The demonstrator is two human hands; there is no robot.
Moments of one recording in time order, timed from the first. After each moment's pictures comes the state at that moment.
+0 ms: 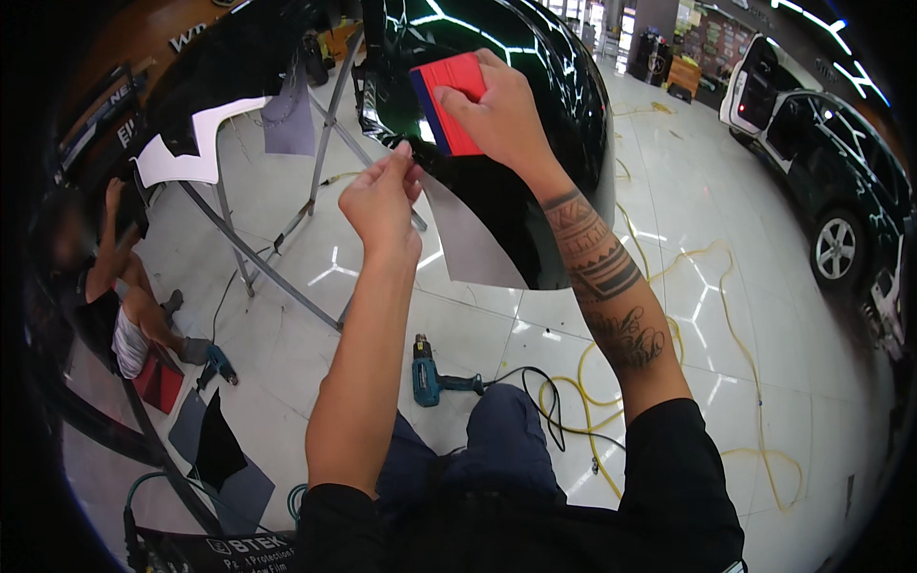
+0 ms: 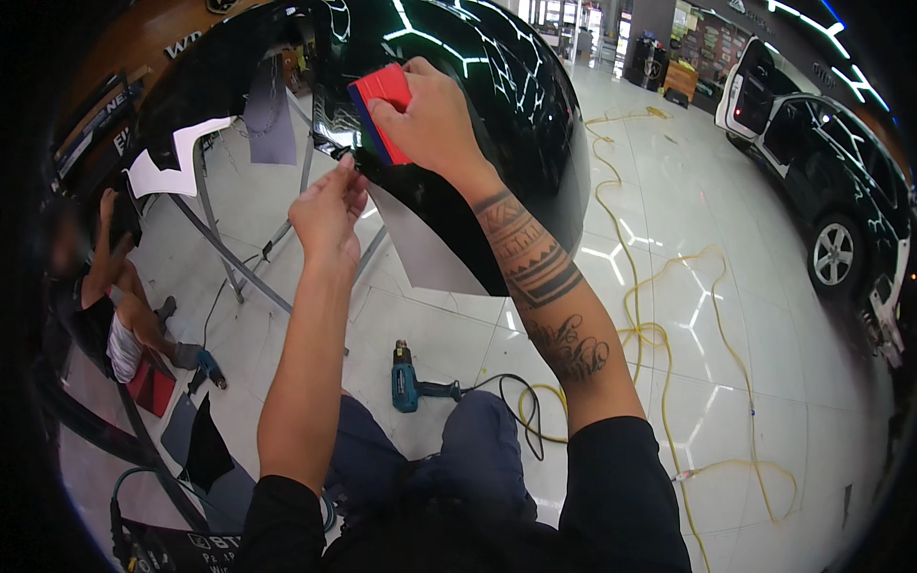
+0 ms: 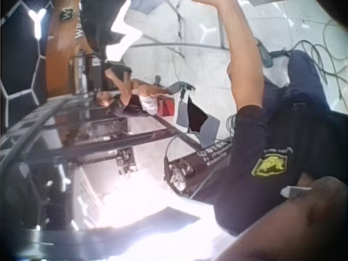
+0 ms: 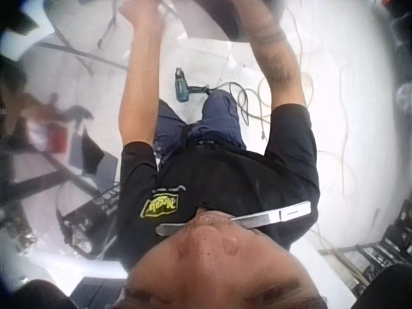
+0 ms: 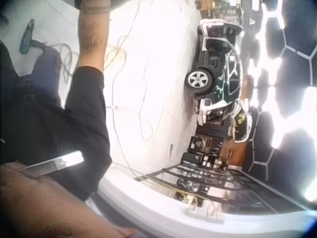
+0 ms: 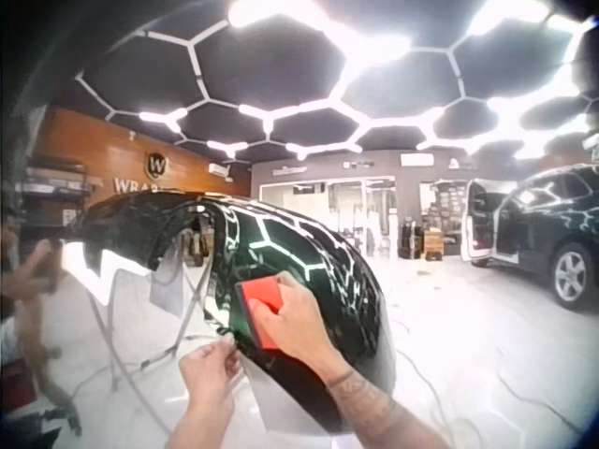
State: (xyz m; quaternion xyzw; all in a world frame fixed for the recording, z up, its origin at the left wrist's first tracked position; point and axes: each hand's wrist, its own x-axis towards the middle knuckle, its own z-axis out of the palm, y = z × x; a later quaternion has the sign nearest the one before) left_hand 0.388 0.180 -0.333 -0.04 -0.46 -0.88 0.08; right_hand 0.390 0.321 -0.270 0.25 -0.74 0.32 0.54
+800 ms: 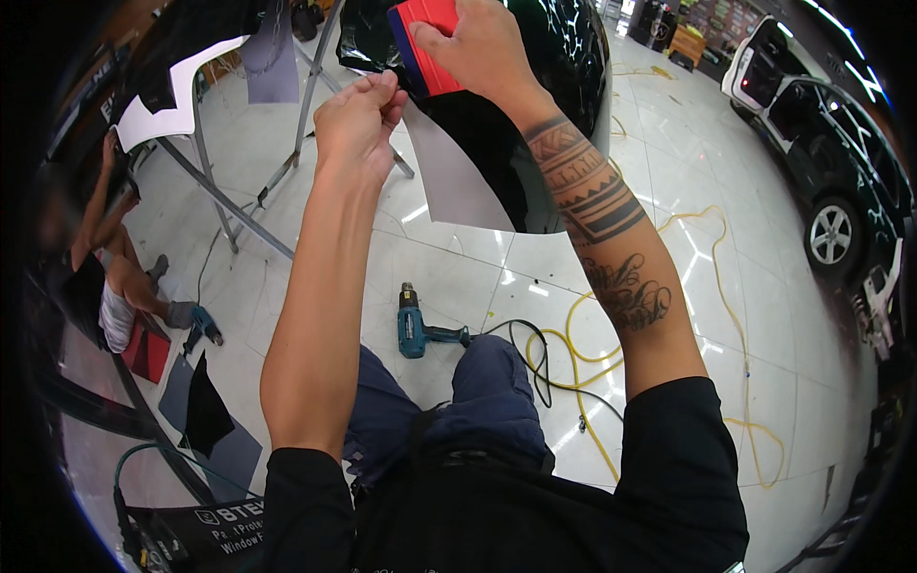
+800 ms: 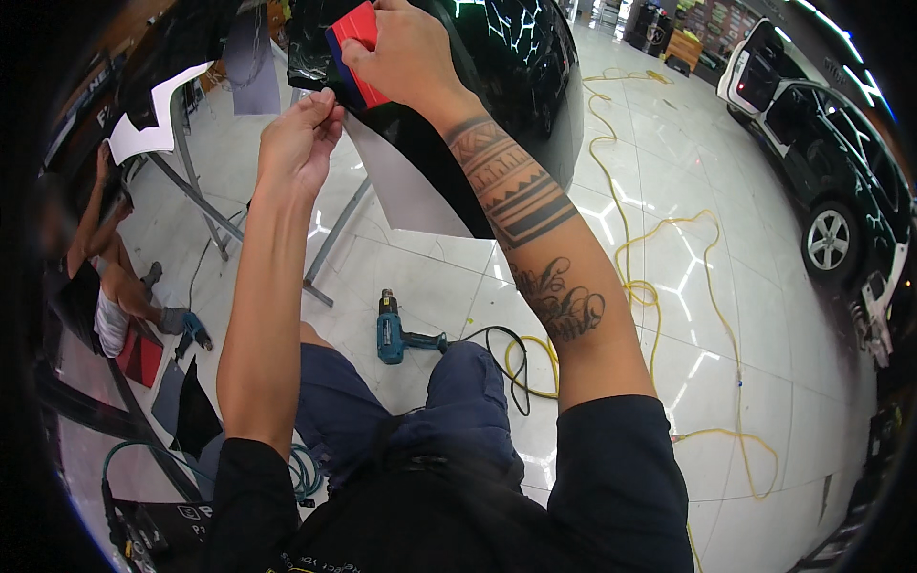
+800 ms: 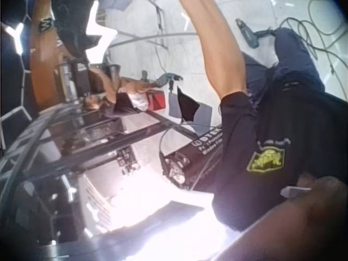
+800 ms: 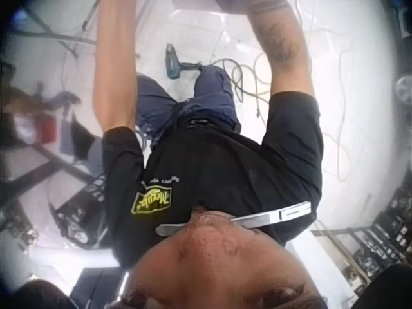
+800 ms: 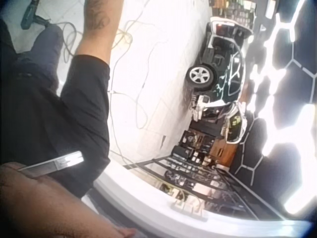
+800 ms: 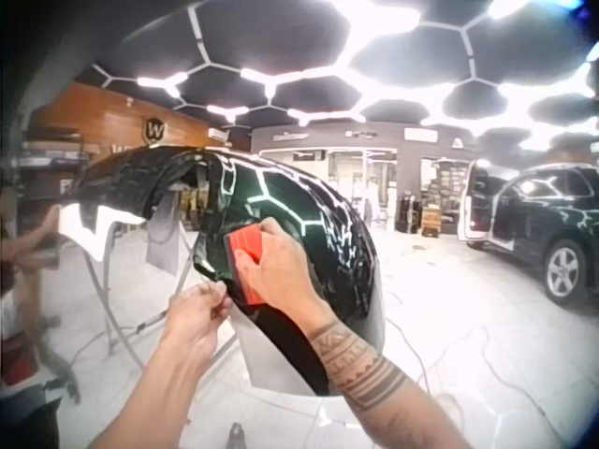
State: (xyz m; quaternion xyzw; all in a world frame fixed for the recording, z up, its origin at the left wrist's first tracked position) left_hand 0.381 0.164 -0.325 -0.11 -0.46 -0.88 -0.01; right_hand 0.394 0.308 -0.273 0.22 -0.77 0.22 0.56
